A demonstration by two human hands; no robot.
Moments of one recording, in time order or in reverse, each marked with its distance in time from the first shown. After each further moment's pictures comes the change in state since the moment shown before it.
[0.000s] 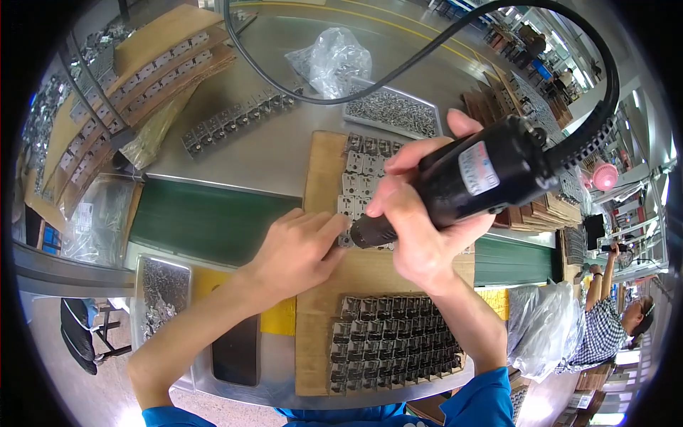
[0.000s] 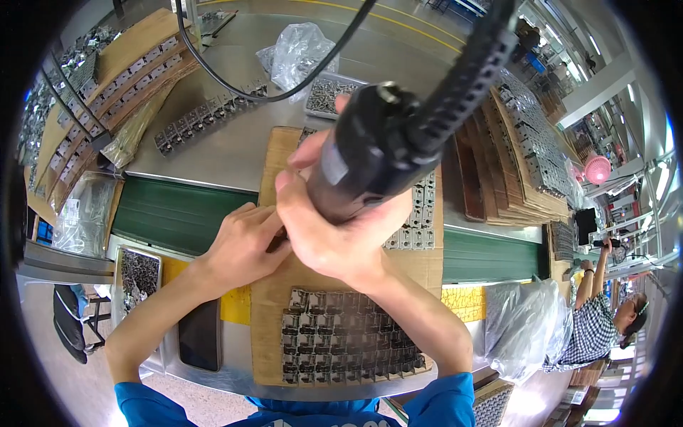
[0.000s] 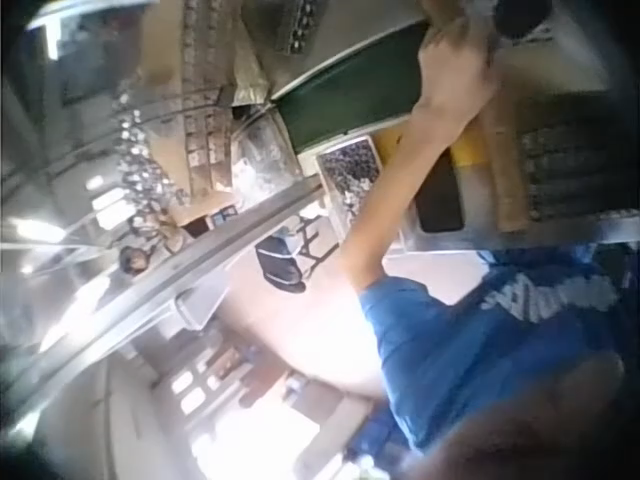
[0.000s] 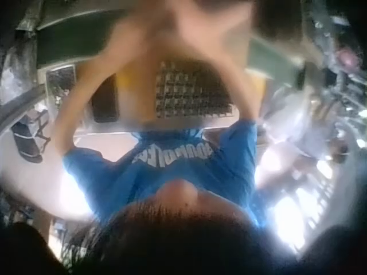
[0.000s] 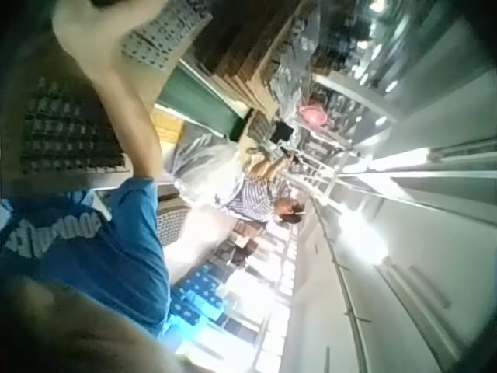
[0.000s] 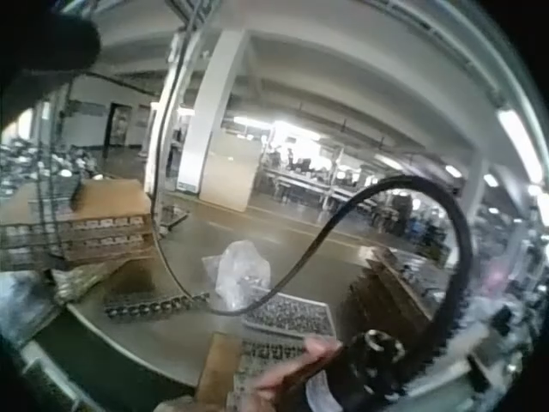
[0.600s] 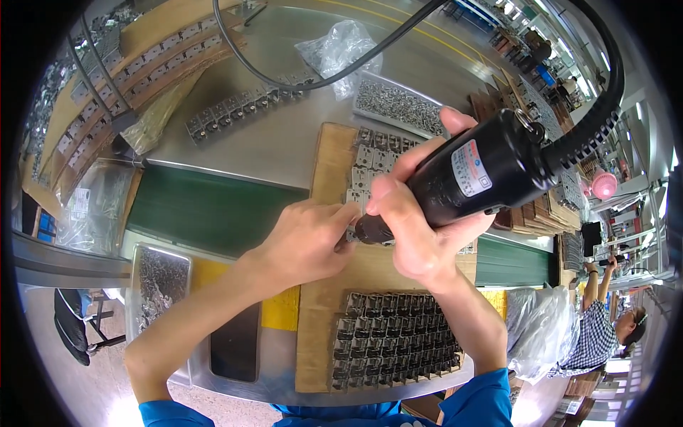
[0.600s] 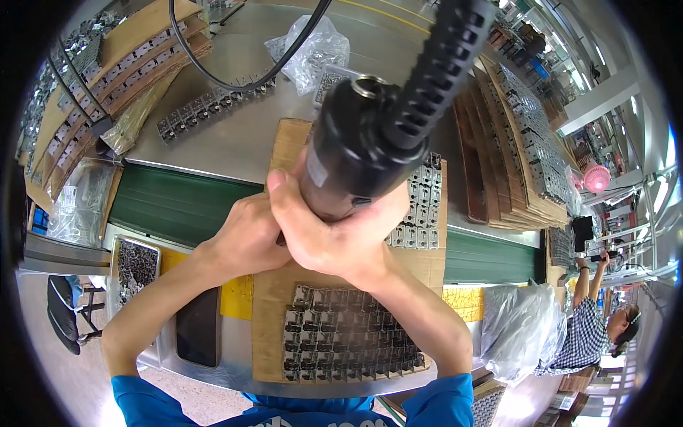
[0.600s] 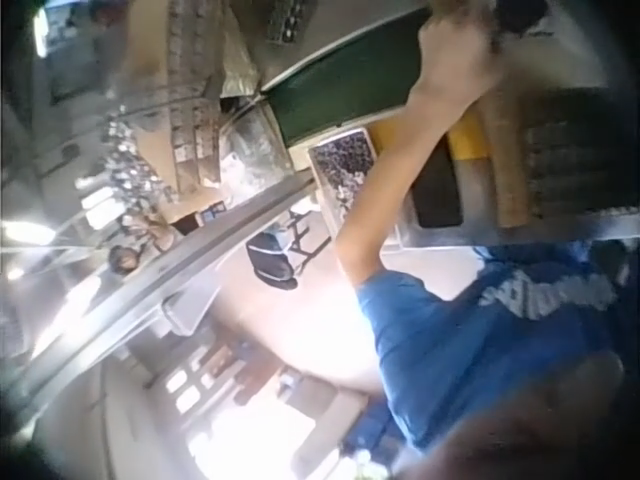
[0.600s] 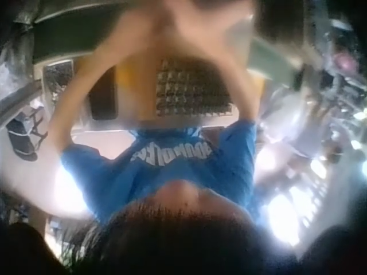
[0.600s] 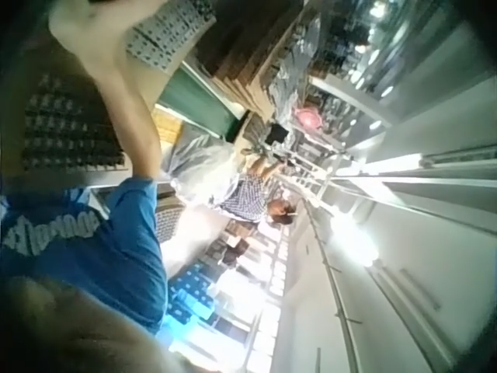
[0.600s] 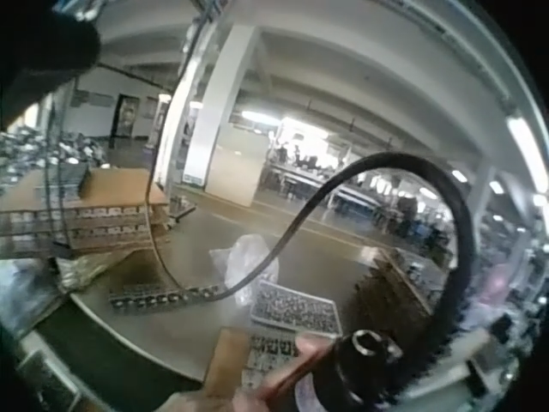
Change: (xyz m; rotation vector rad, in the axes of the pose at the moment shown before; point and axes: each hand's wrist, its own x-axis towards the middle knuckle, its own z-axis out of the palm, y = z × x) left_hand 0.004 -0.010 0.009 -0.133 0.022 0.026; right_hand 0.000 0.002 0.011 -0.048 -0.066 -0.006
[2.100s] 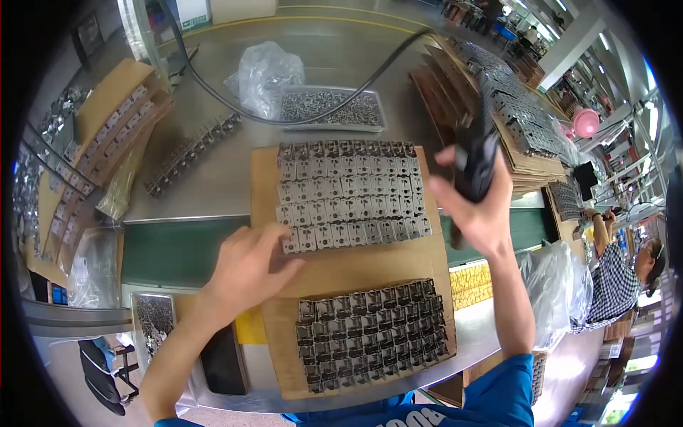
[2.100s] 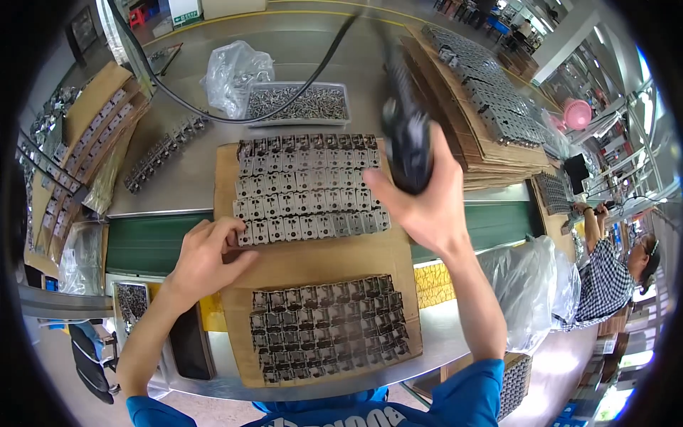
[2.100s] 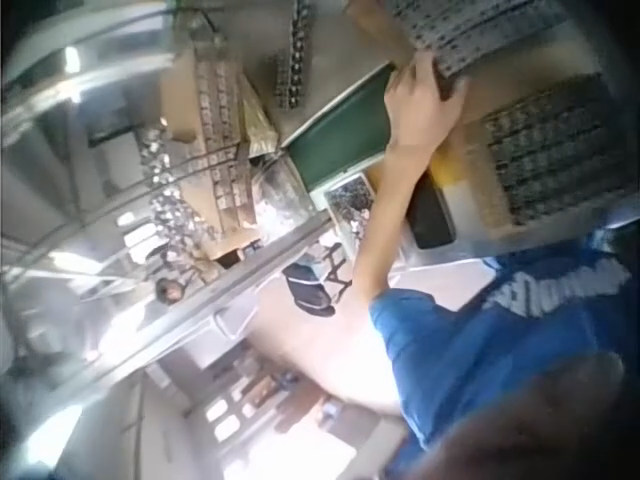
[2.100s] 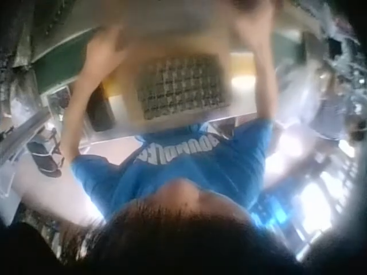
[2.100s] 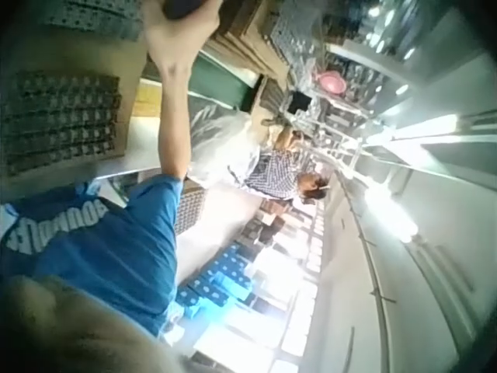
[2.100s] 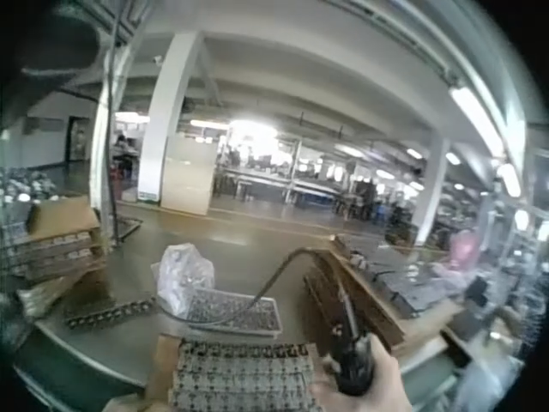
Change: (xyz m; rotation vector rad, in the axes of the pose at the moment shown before) left_hand -0.001 0.021 -0.010 0.187 -0.064 -0.071; right_hand 0.004 -0.034 -0.174 -0.693 -0.109 0.423
